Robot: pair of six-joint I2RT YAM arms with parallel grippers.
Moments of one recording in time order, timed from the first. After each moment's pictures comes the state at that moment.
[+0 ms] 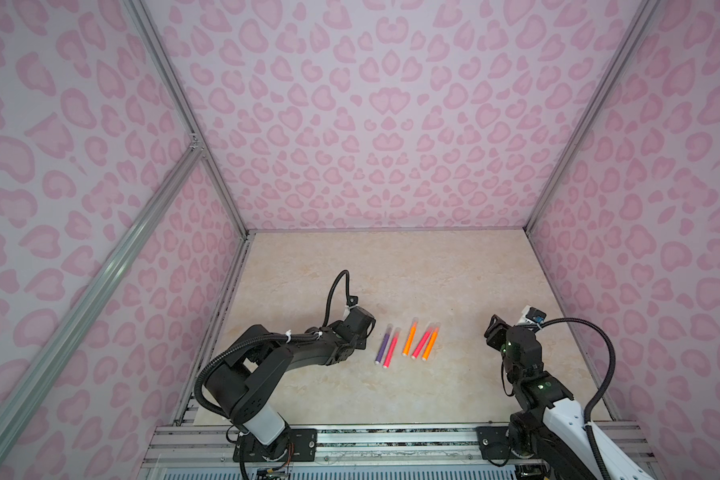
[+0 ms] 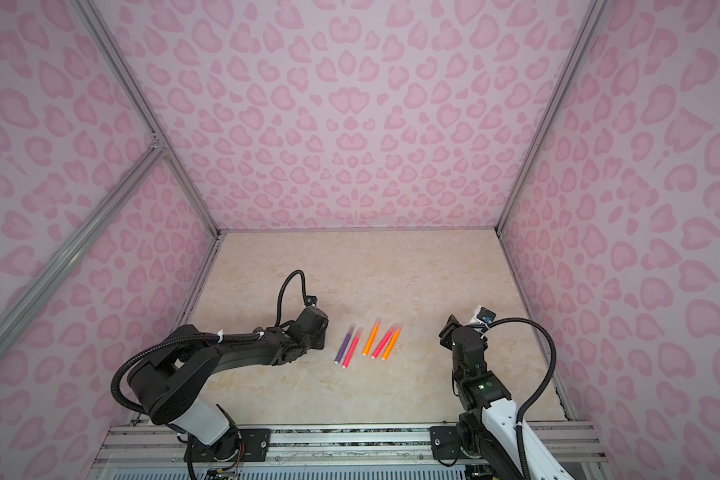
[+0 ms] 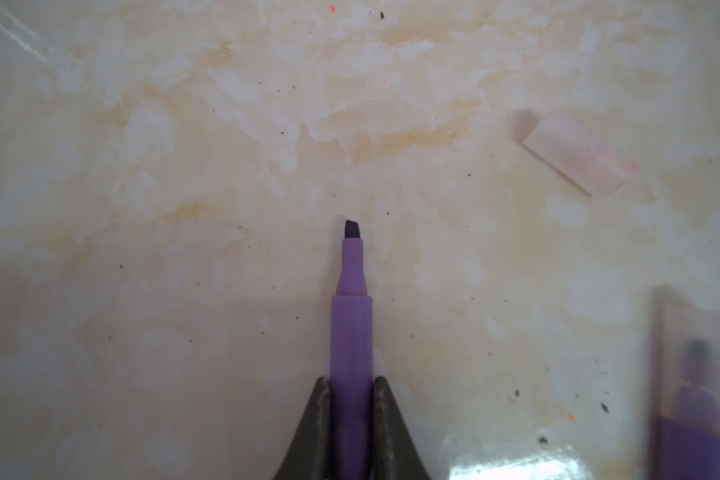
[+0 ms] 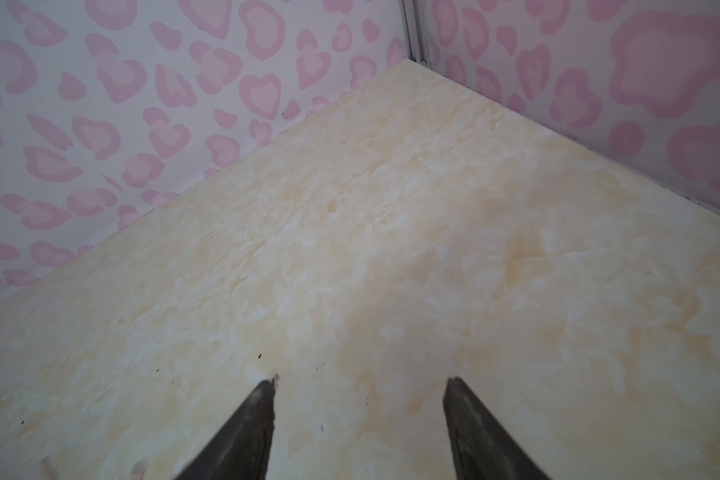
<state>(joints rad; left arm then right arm) -0.73 1.63 0.68 -0.05 -0.36 -0.50 0.28 0.63 0.22 -0.05 0.46 0.61</state>
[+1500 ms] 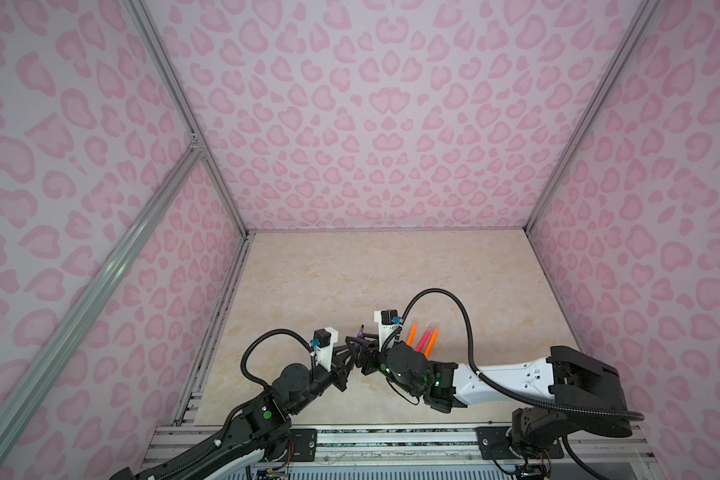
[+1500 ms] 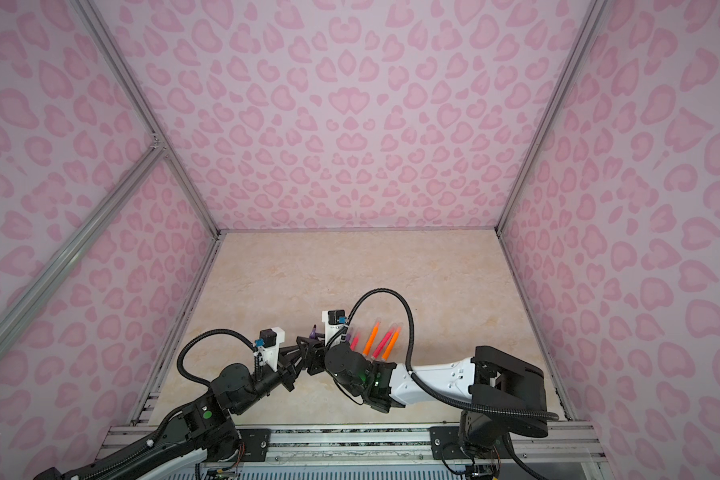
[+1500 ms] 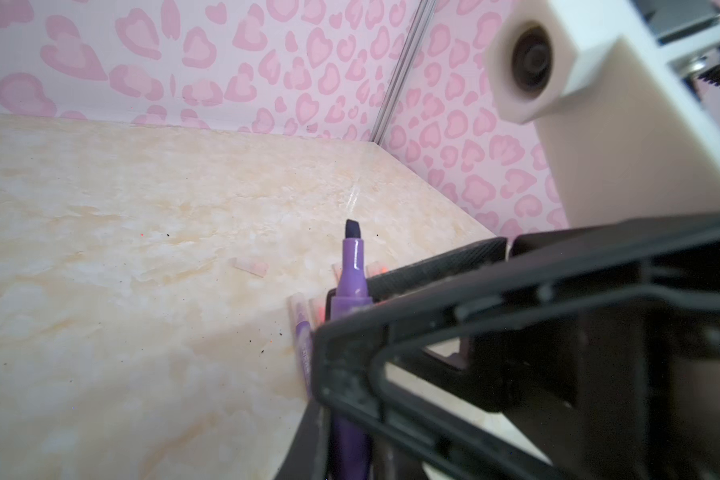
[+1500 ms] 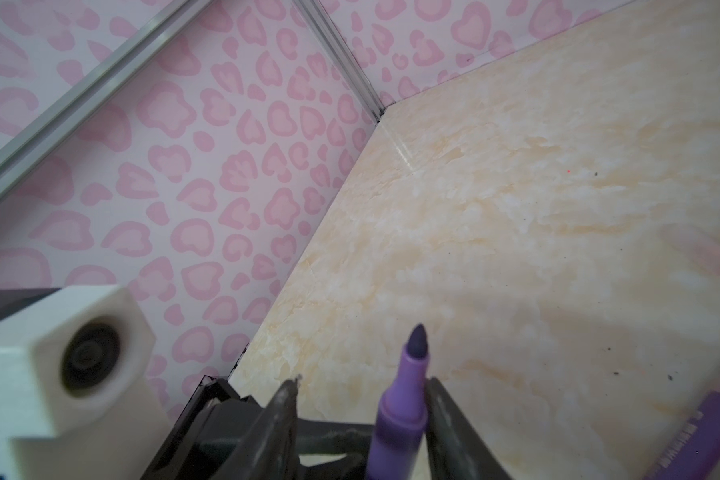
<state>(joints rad) -0.89 0.42 0.09 0.18 -0.09 -0.37 1.28 1.55 0.76 0.52 0.43 0.82</state>
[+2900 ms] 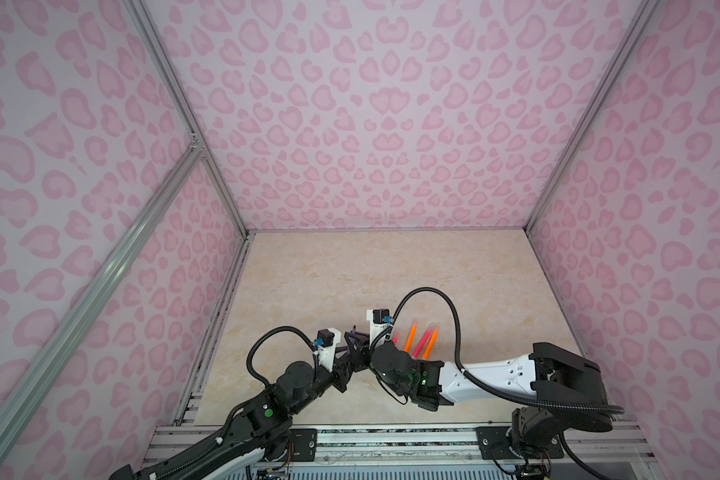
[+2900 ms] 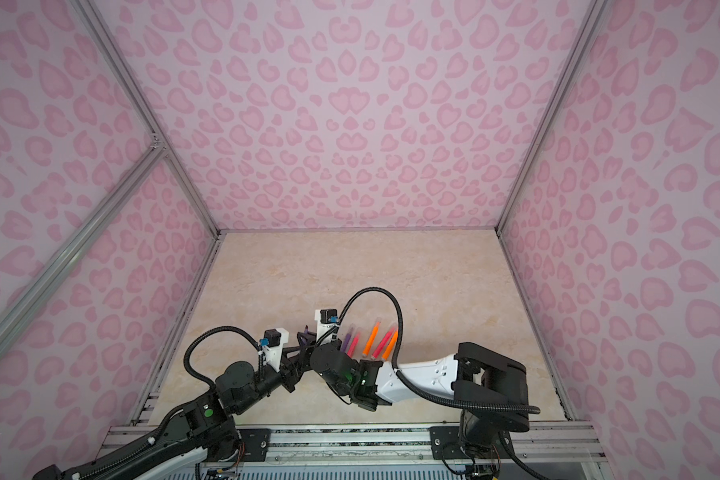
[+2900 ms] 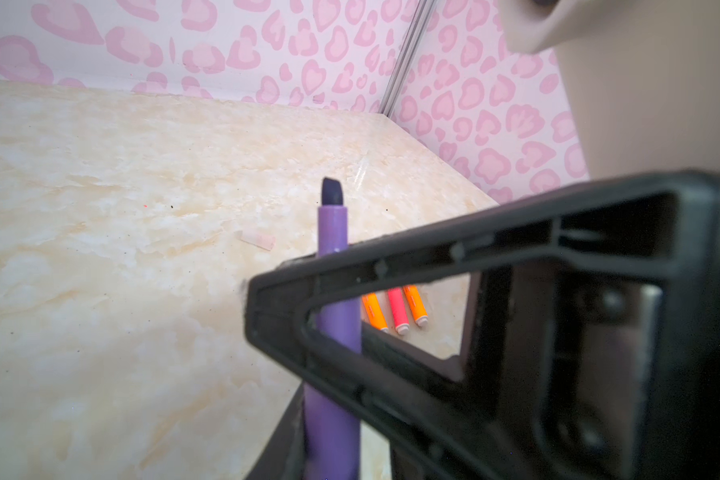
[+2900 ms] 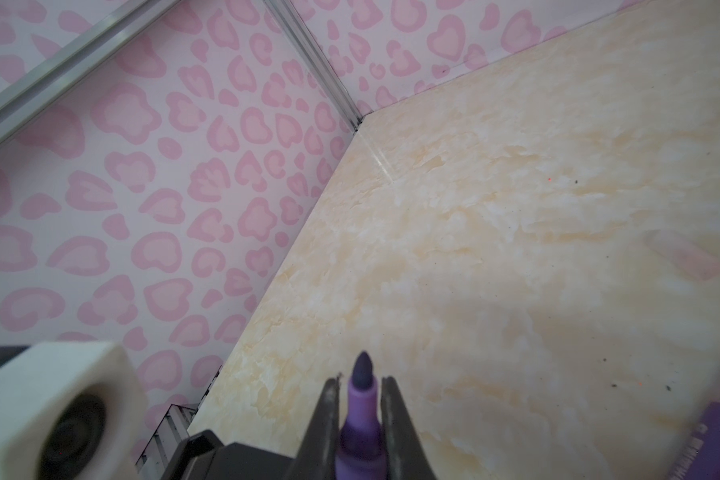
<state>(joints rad) -0.89 0.47 0.11 0.13 -0.08 -0.38 1.30 1.63 0.86 0.45 0.53 0.82</state>
